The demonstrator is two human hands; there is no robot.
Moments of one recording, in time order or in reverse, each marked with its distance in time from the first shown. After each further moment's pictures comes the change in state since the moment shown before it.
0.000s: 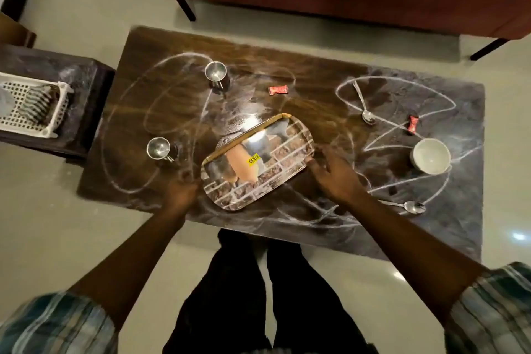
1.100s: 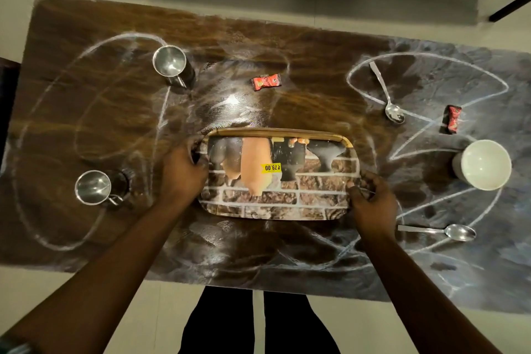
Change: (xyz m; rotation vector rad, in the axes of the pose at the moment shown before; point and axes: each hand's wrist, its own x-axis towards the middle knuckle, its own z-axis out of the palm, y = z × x) left_hand 0.145 0.037 0.102 0.382 -0.050 0.472; right_hand 0.059 0.113 0.059 0.324 0.530 0.514
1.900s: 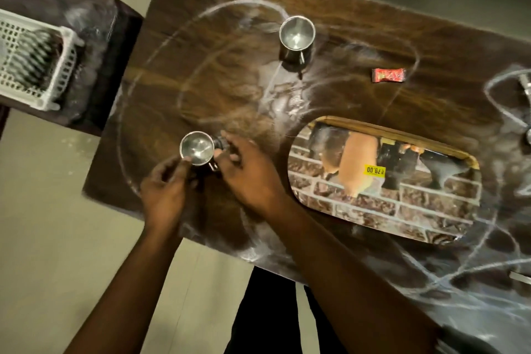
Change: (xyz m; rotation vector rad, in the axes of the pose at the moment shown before) left_hand -0.067 -0.130 -0.121 -0.699 0.404 -0.600; right_hand -0.176 -0.153 0.274 -0.045 -0.884 -0.515
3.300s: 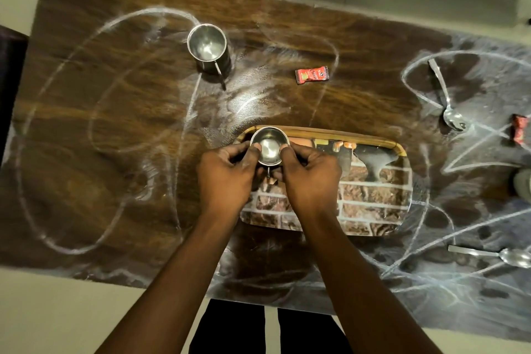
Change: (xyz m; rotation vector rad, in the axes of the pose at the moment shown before) left_hand -0.064 0.008 0.196 0.151 -0.402 0.135; right_hand -0.041 0.057 -0.144 0.256 0.704 0.267
